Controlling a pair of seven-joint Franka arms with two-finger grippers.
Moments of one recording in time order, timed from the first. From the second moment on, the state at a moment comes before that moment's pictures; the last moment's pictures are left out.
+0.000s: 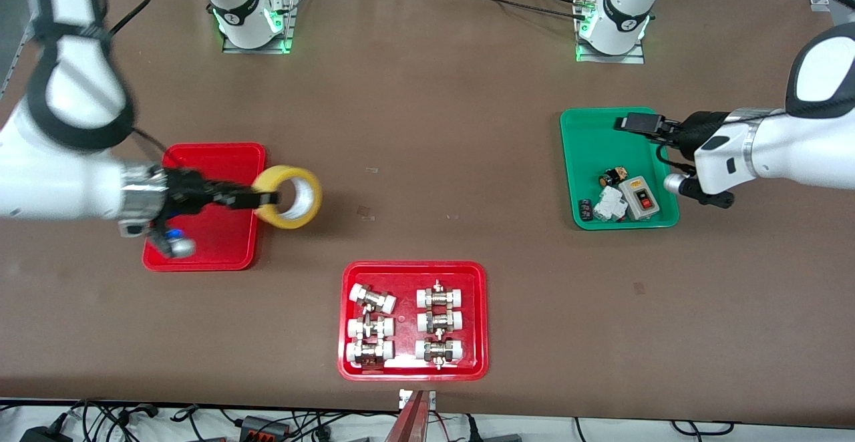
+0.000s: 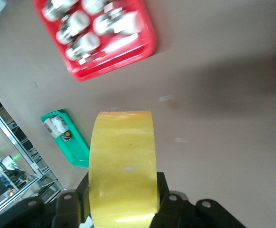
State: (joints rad) left arm 0.11 0.31 -0.21 -1.41 -0.33 1.27 0.10; right arm 0.01 0.47 0.01 -1.47 0.72 1.64 0.18
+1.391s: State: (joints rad) left arm 0.05 -0.06 -0.11 -1.52 0.05 1.51 0.32; right arm -0.40 0.81 0.01 -1.55 0.69 1.53 -0.52
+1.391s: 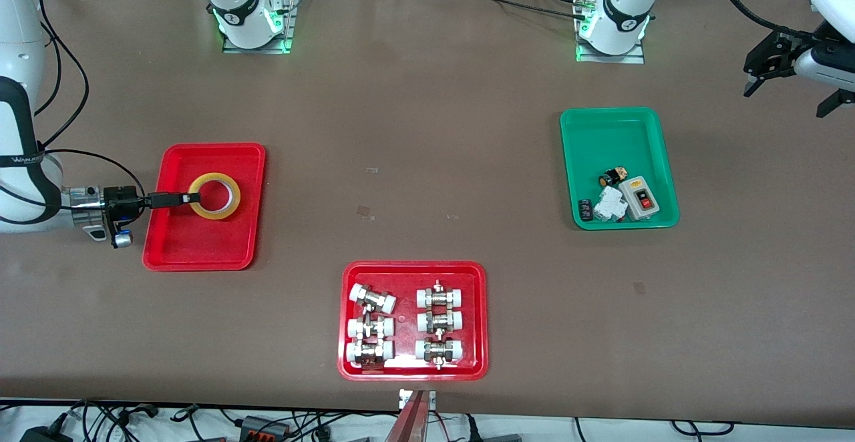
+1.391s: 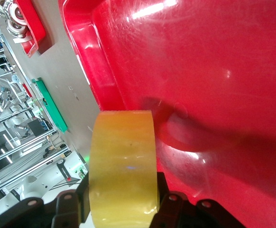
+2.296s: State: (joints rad) left arm 0.13 -0.15 -0.11 -1.66 -0.06 1.61 0.01; right arm -0.37 0.81 0.03 -1.59 0.61 1.65 -0.55
